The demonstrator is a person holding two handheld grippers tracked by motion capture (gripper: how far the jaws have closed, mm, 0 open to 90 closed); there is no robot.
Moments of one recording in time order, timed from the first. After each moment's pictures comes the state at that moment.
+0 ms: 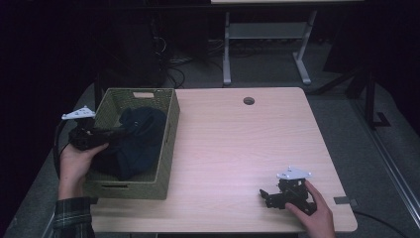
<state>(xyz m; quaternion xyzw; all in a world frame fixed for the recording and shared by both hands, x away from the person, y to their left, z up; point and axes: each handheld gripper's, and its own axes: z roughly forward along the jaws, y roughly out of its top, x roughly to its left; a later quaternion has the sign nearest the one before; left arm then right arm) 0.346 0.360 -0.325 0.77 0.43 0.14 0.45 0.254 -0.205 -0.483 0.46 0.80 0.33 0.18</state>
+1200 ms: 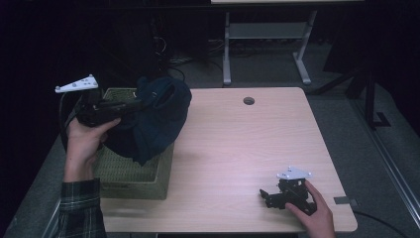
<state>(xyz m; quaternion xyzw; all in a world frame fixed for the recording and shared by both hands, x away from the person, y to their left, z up) 0.351 0.297 -0.242 0.75 0.33 0.12 0.56 0.254 -0.205 -0.482 0.47 0.80 0.33 0.17</state>
